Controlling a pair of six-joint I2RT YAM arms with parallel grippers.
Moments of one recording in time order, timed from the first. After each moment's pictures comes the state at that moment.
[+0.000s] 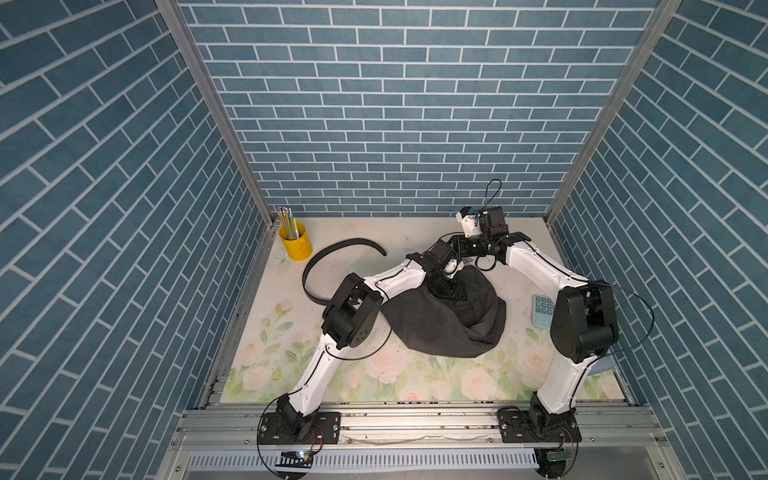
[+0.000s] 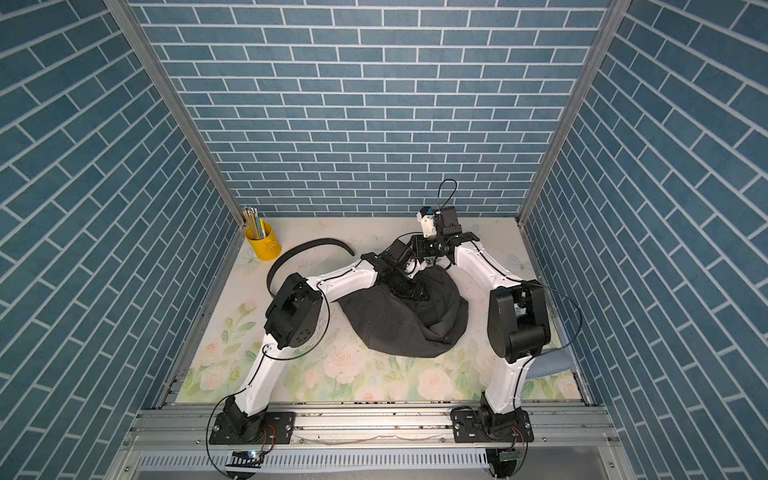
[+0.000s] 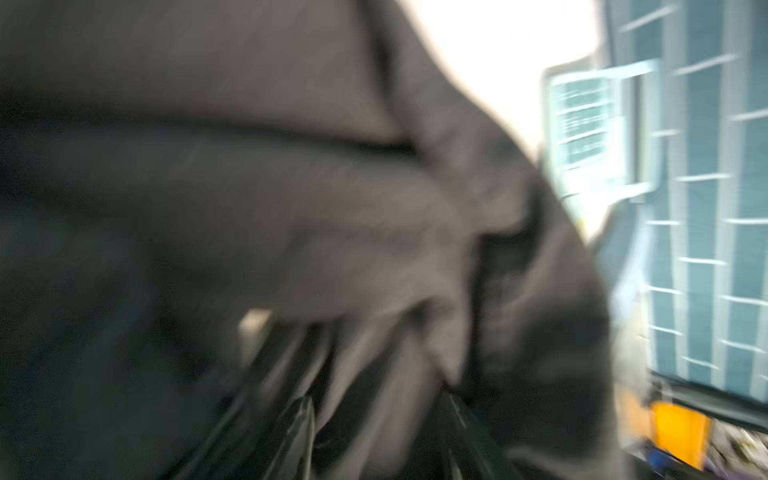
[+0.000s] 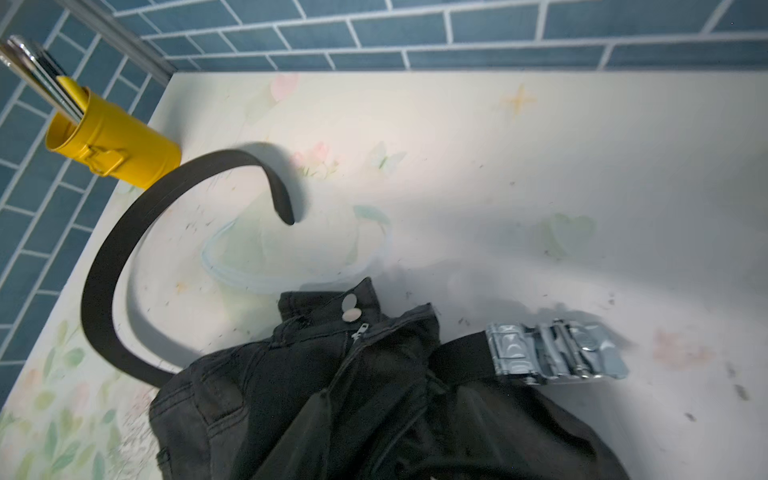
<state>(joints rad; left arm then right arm) -0.77 2.32 1.87 -0.60 0.44 -0.44 0.34 1.88 1.52 -0.46 -0.35 0.15</state>
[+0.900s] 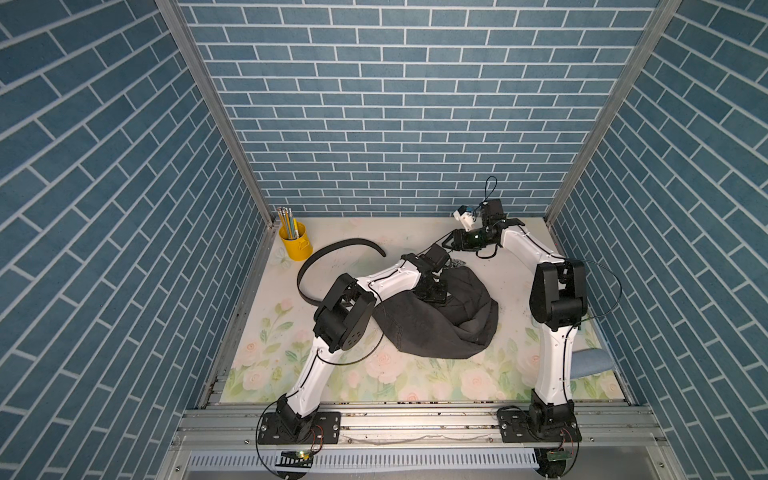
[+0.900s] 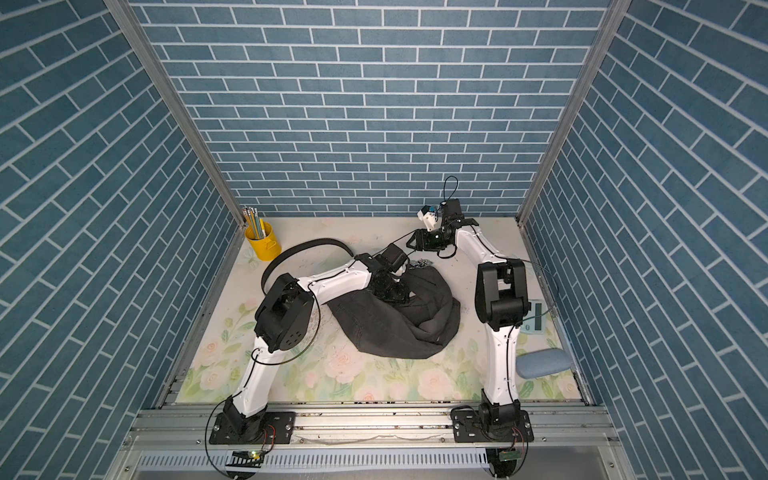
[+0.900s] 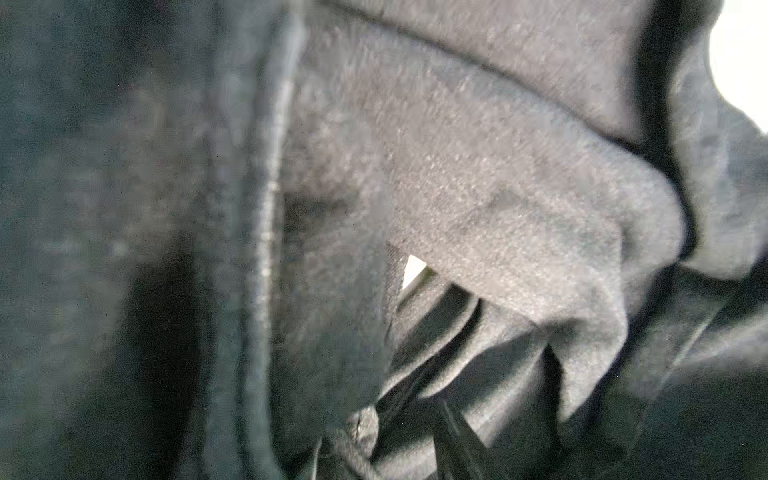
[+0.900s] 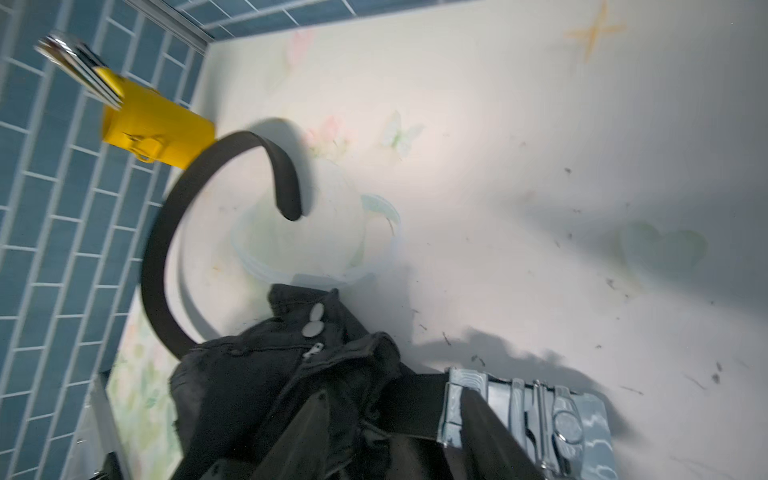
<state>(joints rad) -0.76 2.25 1.81 -0.73 0.20 -0.57 0.22 2.17 1.86 -0.64 -0.67 0.09</state>
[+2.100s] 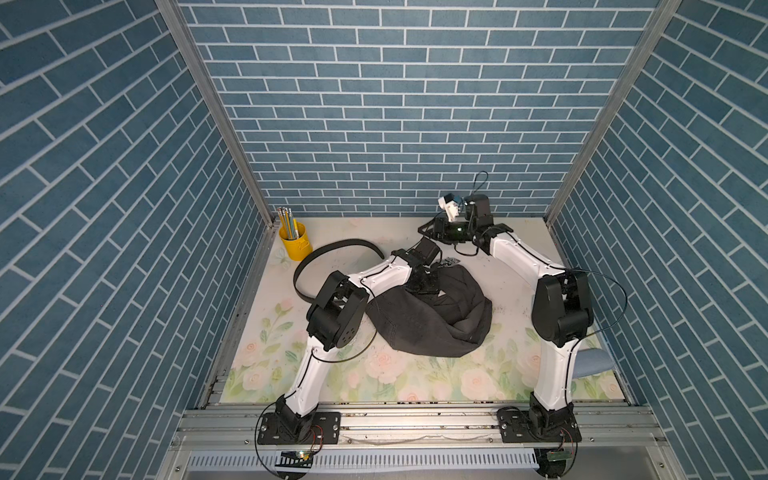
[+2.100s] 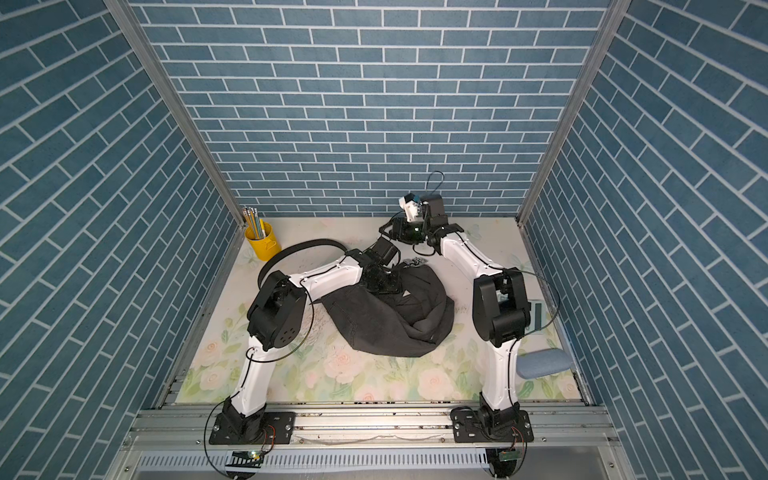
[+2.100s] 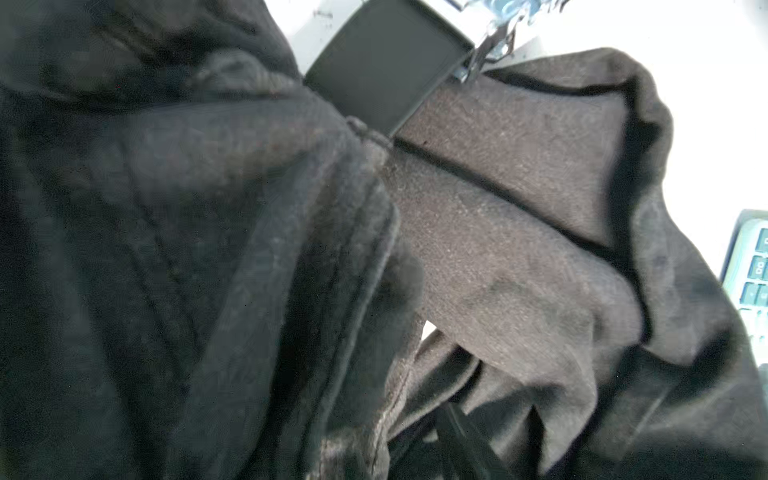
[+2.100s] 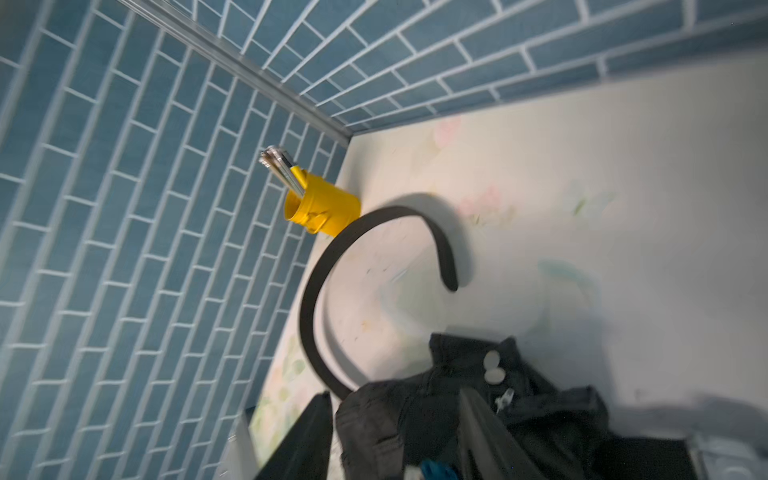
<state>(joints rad) -0.70 2.22 1.75 -0.65 0.17 -0.62 0.45 2.03 1.82 -0.36 -0.56 0.43</state>
